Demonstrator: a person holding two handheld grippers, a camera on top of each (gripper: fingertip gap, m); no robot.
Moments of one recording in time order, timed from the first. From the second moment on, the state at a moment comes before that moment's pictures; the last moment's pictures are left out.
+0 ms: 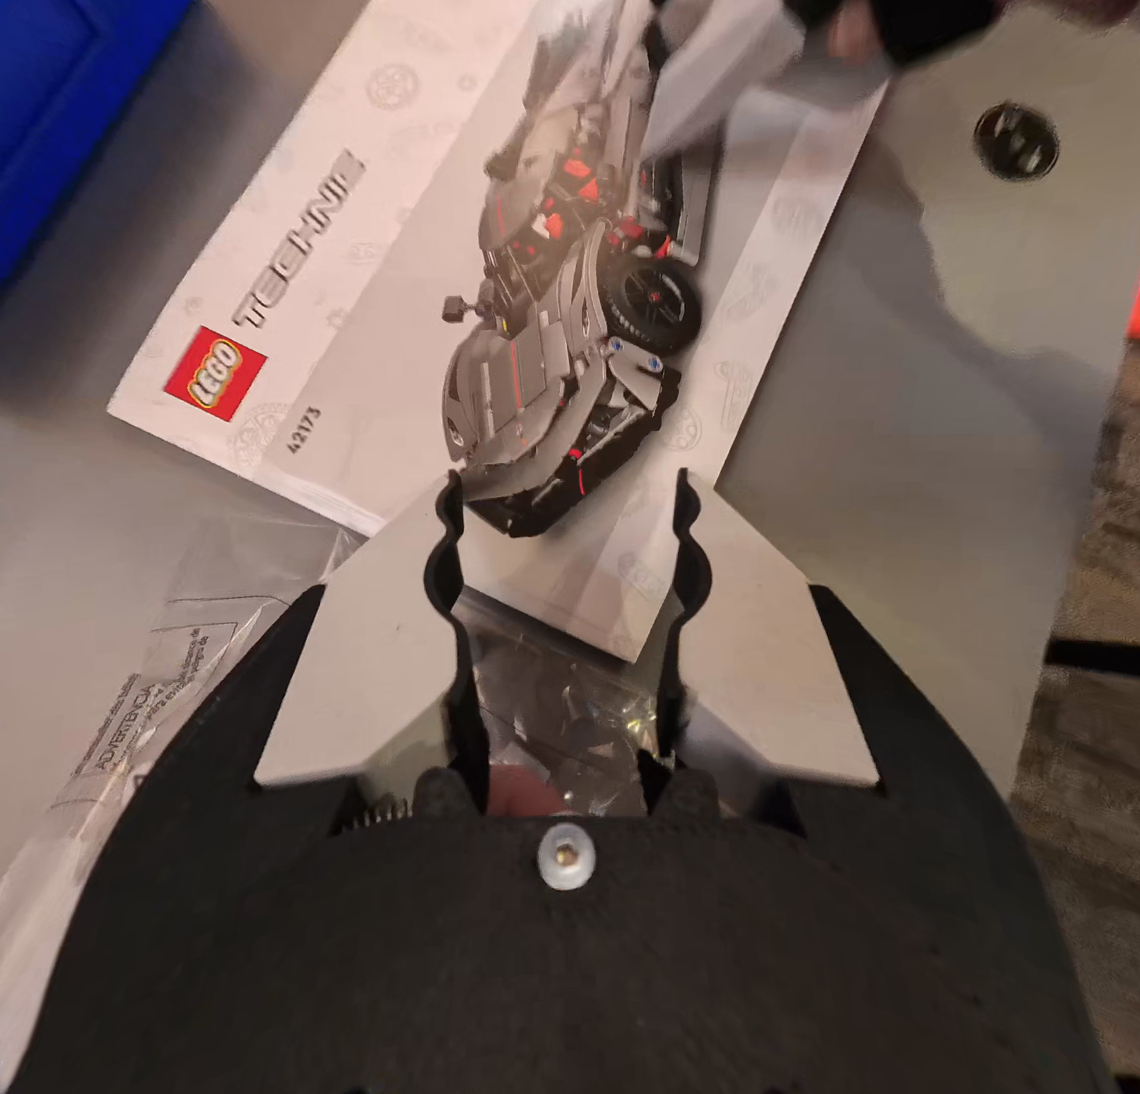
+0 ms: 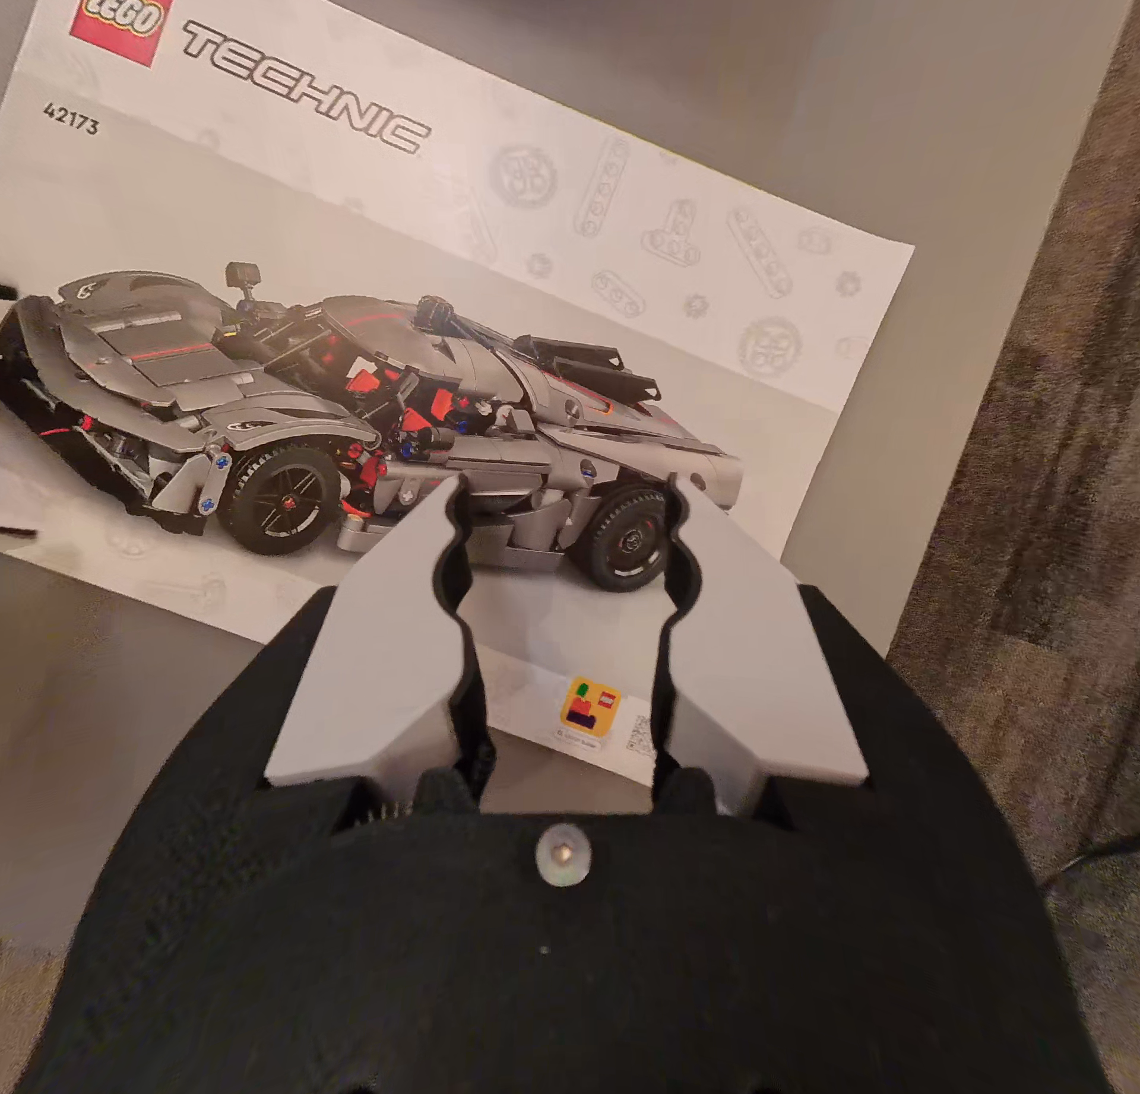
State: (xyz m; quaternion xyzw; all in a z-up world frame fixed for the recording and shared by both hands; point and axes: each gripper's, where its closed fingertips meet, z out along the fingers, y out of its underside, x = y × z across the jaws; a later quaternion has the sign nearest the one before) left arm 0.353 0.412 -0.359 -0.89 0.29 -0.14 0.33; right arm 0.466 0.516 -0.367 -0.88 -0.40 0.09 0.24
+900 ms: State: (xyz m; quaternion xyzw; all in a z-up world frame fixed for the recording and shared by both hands) left arm 0.326 0.364 -0.295 -0.86 0.26 -0.17 0.41; right arm 0.413 0.452 -0.306 -0.87 -0.32 0.03 0.38
